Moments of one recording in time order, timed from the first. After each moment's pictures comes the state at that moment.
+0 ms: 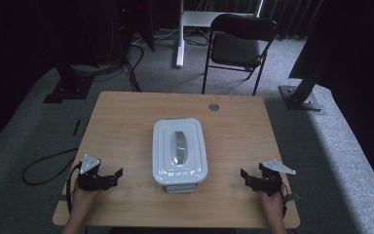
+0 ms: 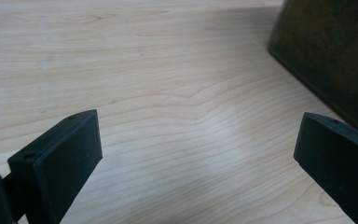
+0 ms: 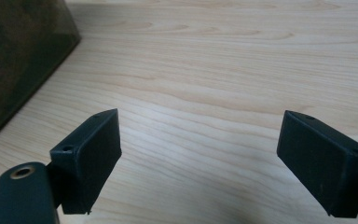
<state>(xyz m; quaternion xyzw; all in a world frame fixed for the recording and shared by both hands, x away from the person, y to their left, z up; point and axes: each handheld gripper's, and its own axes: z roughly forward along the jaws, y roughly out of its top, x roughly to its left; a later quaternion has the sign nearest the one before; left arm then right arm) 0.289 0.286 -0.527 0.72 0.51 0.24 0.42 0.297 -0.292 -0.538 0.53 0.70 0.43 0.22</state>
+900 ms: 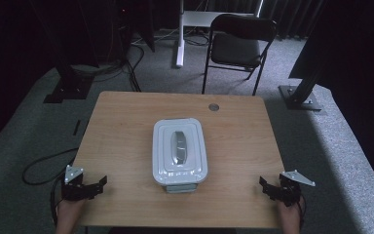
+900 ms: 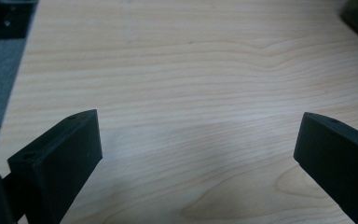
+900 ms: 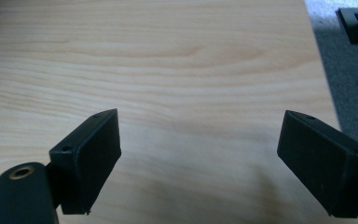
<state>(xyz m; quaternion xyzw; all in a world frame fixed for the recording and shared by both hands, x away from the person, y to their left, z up) 0.262 0.328 -0.545 0.68 0.58 0.25 0.37 0.270 -0.347 -0.556 0.59 0.66 0.38 0.25</state>
